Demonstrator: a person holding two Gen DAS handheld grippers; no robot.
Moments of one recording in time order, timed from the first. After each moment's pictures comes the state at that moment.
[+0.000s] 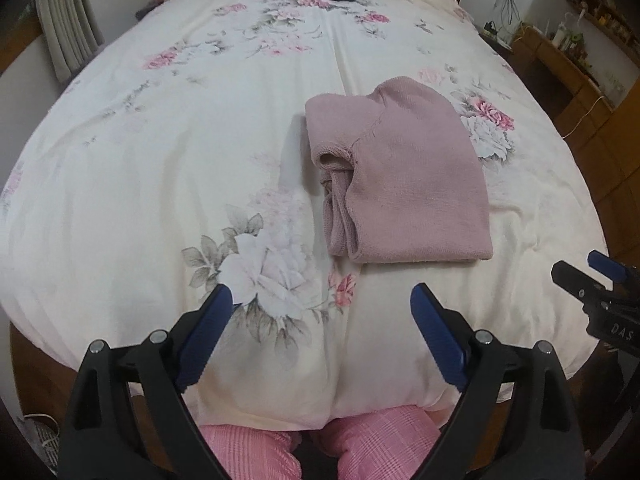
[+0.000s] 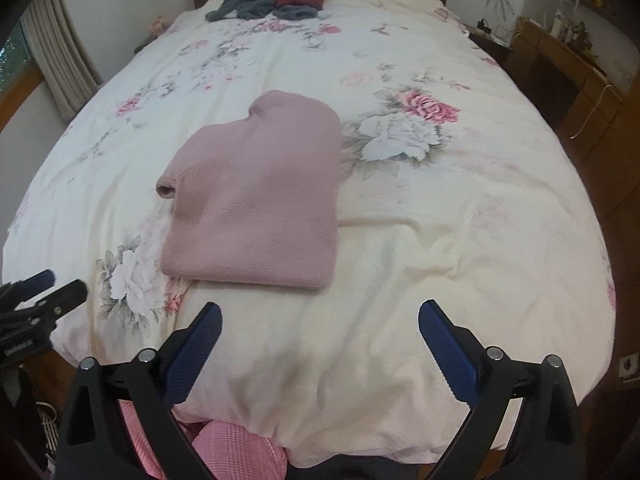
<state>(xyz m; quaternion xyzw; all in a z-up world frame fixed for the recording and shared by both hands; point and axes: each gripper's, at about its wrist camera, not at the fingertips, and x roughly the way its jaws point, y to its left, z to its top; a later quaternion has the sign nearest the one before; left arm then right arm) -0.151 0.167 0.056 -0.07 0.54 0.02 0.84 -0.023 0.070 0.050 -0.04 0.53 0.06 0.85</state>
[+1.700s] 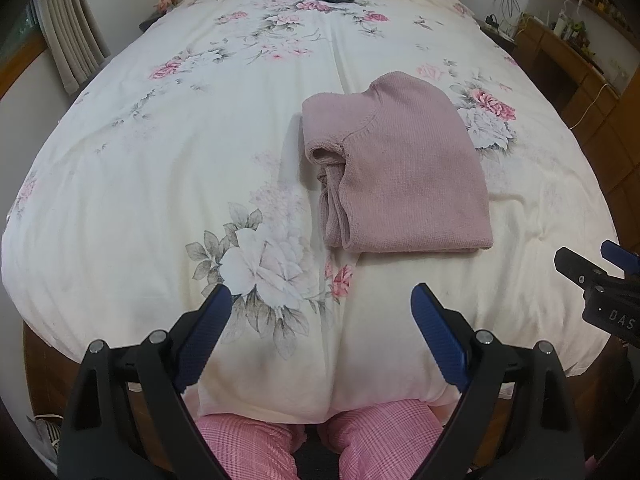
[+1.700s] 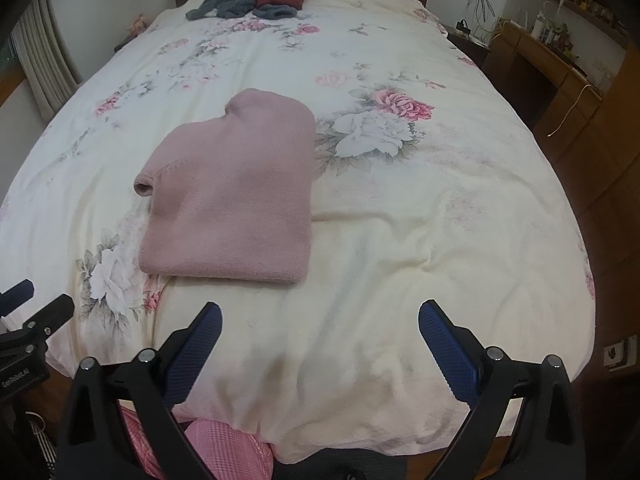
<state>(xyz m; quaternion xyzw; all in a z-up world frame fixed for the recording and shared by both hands) -0.160 0.146 0.056 -0.05 0.54 0.03 0.84 -0.028 0.065 0.050 -0.06 0.53 0.03 0.85</state>
